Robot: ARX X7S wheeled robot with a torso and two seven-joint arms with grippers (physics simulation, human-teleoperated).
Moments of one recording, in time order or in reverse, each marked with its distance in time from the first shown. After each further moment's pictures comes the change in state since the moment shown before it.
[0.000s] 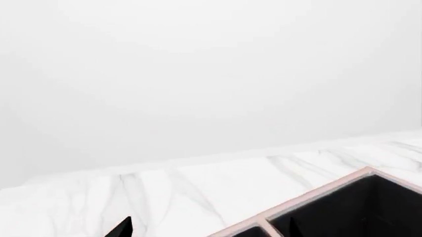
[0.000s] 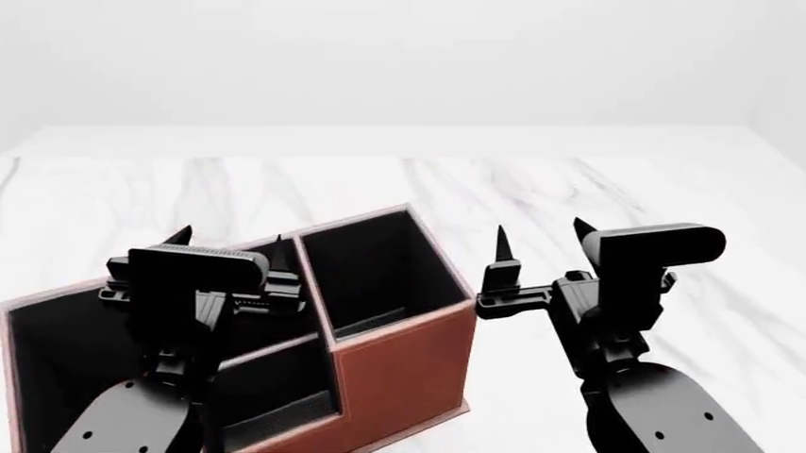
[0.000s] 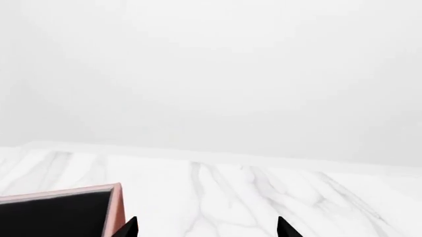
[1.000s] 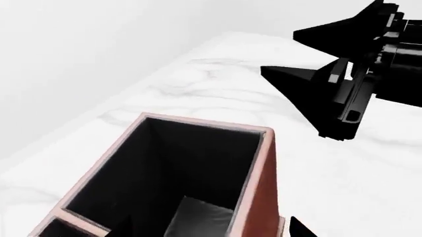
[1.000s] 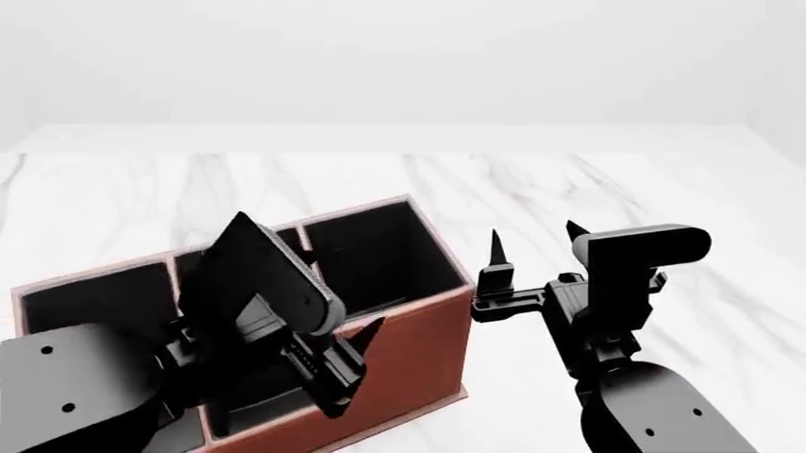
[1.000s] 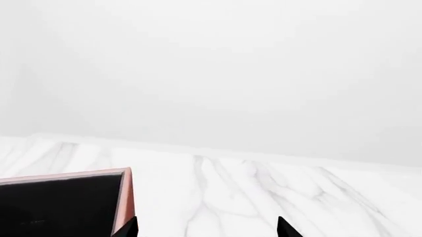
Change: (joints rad) left arm -0.464 -0.269 0.086 0.150 -0.848 -0.662 0.090; right arm 0.004 0.018 -0.038 0.039 0.002 -0.032 0.007
